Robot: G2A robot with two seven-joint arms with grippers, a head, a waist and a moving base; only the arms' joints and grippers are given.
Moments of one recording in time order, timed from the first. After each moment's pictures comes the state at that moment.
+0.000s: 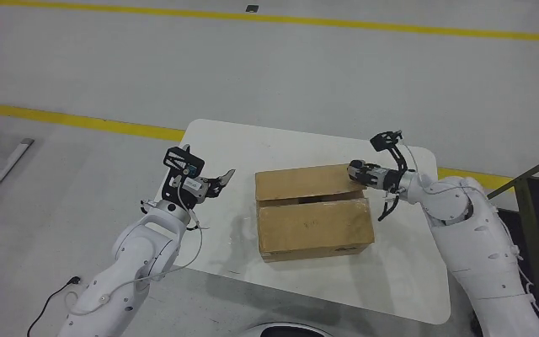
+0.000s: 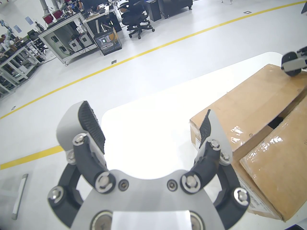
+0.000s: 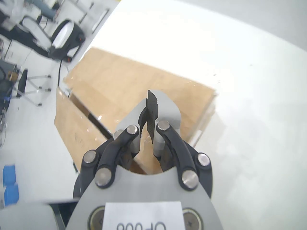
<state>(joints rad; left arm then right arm) 1.15 -0.99 -1.15 -1.85 1.24 0.03 -0.24 -0.91 -1.03 1.35 -1.37 -0.50 -0.32 0.82</state>
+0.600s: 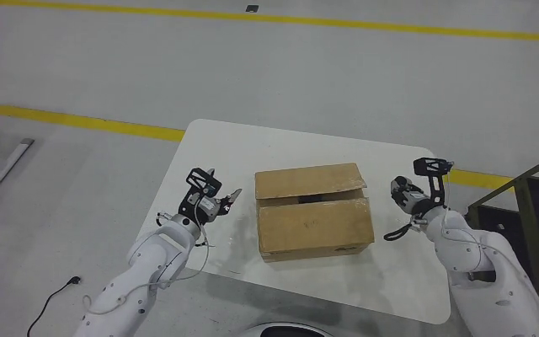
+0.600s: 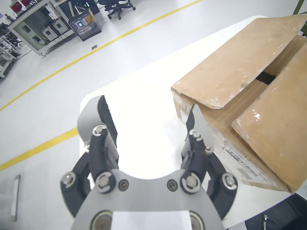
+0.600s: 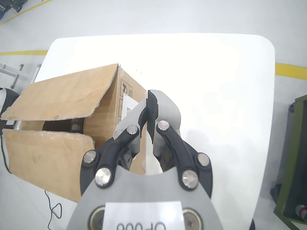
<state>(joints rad) 1.18 -1.01 -1.10 -1.74 1.26 -0.08 -0.21 -1.37 -1.00 1.56 -1.83 -0.72 0.11 0.65</state>
